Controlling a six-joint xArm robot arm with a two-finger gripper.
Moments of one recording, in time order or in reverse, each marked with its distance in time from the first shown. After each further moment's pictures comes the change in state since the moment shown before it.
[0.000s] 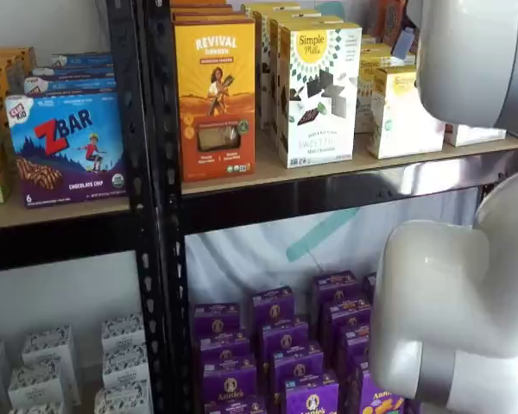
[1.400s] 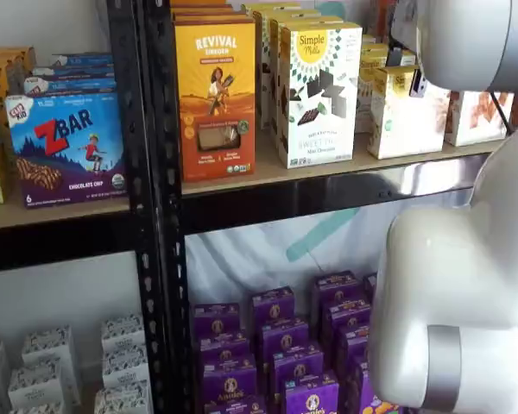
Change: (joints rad) arm 0.159 0.254 -0.190 -0.228 -0.011 0.085
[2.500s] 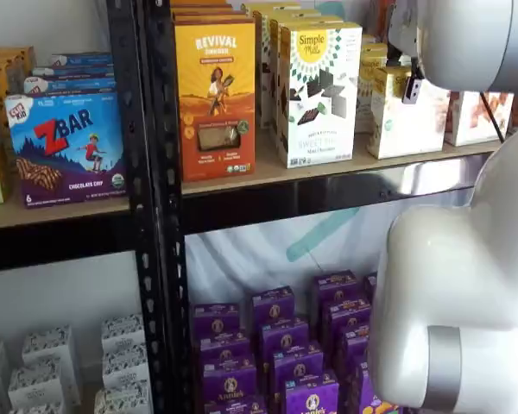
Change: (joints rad) arm 0.001 -0.009 0.038 0.021 -0.037 0.001
